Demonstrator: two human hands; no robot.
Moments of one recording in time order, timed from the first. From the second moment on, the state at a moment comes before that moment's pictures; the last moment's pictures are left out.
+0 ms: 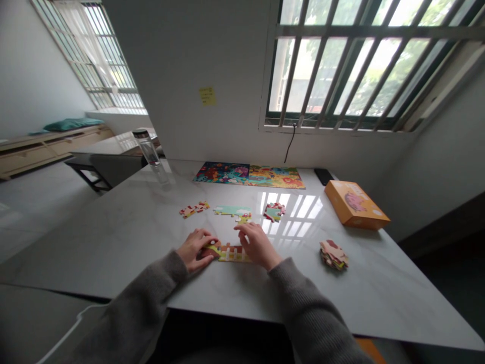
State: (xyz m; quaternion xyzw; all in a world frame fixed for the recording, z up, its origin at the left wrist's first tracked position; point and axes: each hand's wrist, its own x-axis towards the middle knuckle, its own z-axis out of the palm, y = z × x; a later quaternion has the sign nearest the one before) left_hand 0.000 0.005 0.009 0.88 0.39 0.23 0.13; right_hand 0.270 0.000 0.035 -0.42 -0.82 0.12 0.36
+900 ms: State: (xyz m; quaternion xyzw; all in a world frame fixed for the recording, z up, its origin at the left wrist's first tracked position) left_hand 0.006 -0.014 -0.001 0.87 0.43 0.22 0.09; right_hand 0.228 -0.081 0.025 -0.45 -0.86 0.07 0.24
